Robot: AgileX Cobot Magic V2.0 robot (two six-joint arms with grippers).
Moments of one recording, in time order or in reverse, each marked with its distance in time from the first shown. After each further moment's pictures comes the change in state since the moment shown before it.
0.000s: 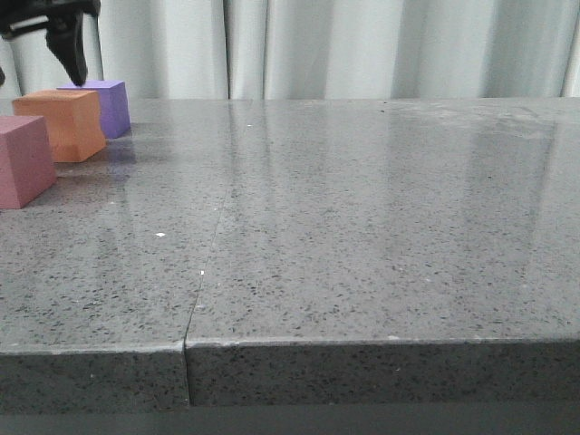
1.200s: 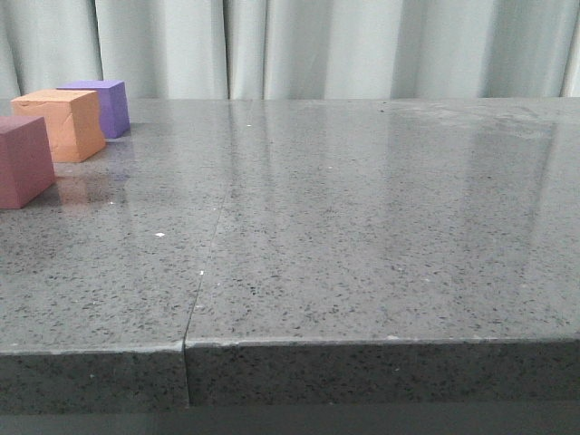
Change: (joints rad) left arm -0.010 -0.516 0.342 0.000 -0.085 0.026; right arm 0.000 0.000 0.000 0.000 0.000 0.000
